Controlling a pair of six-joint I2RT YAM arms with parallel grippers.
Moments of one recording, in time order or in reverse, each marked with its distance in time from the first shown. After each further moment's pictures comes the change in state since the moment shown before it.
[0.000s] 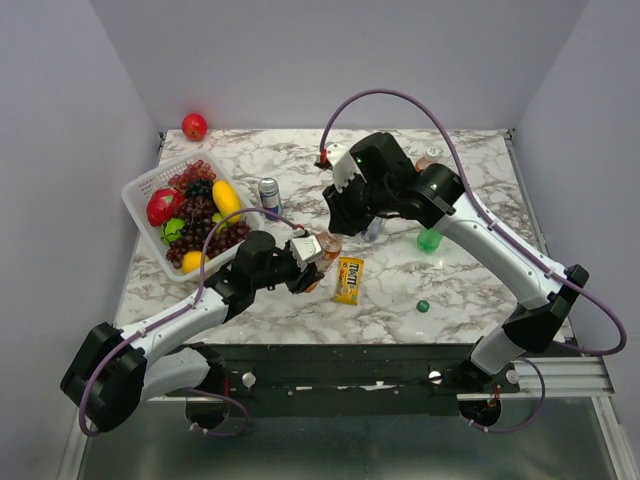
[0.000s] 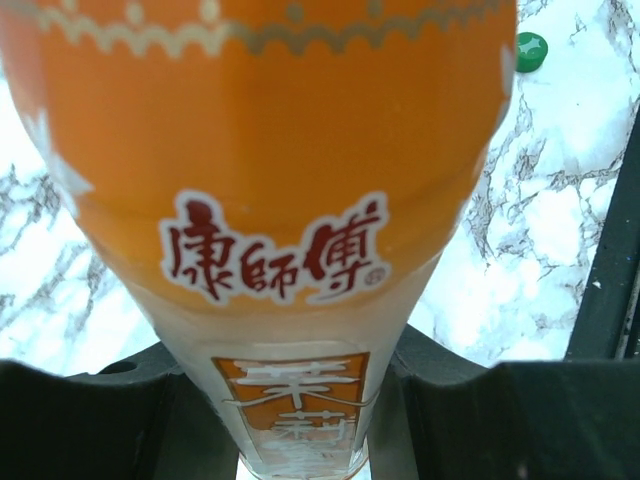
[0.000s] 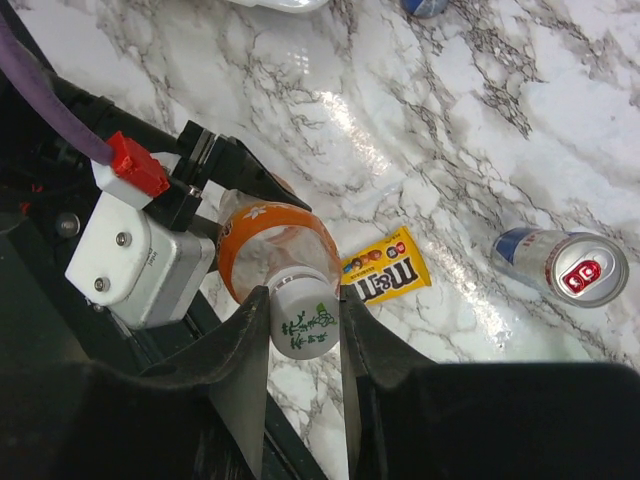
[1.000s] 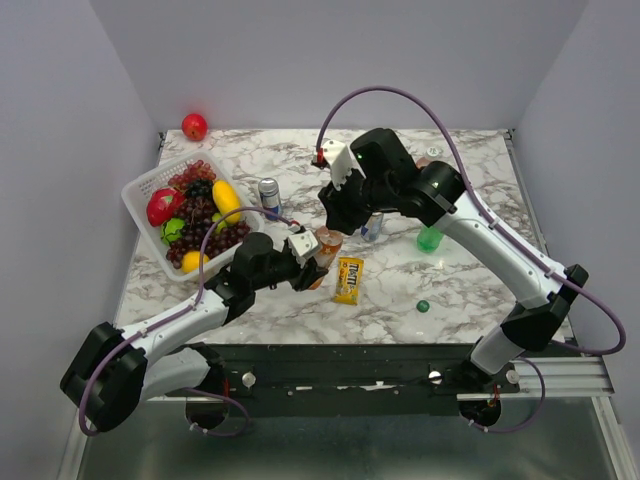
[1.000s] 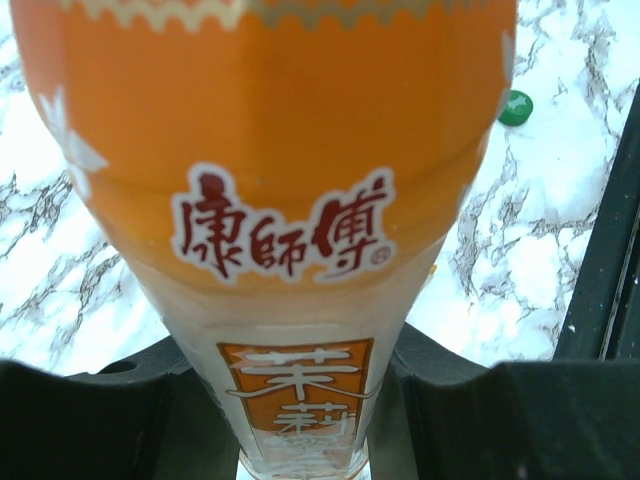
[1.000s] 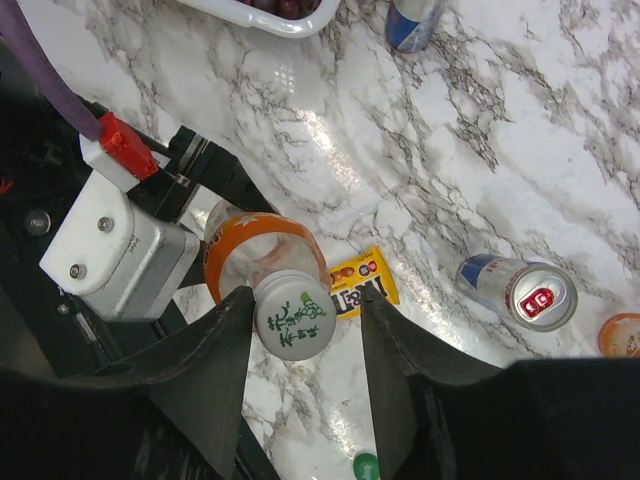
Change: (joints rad) left arm -0.009 0.001 -0.018 0.093 -0.022 -0.109; right arm 0.000 0.013 0.039 0.009 0.010 -0.092
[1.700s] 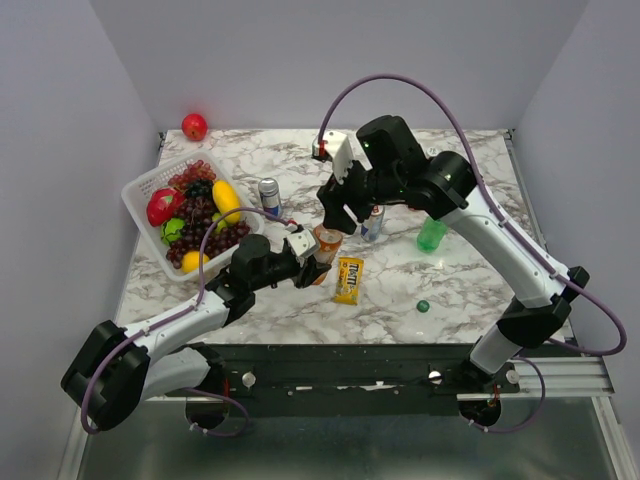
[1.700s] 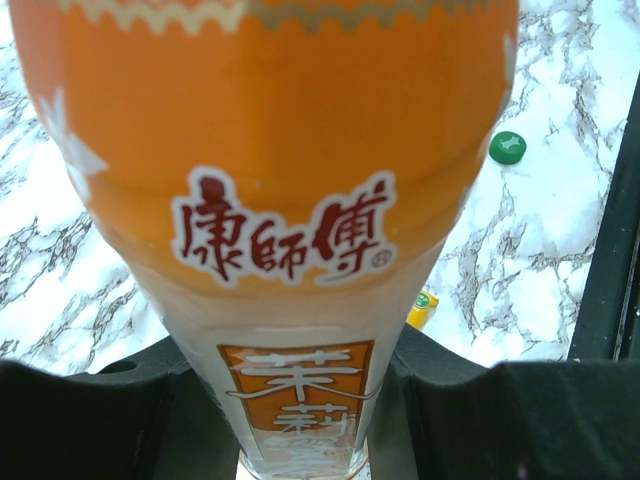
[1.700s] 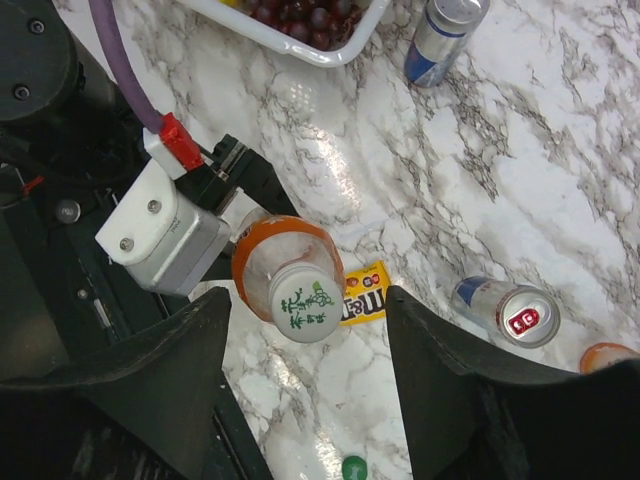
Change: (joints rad) left arm 0.000 0.010 -0.032 0.142 0.008 -0.022; right arm 0.000 0.029 0.153 -0.092 -0.075 -0.052
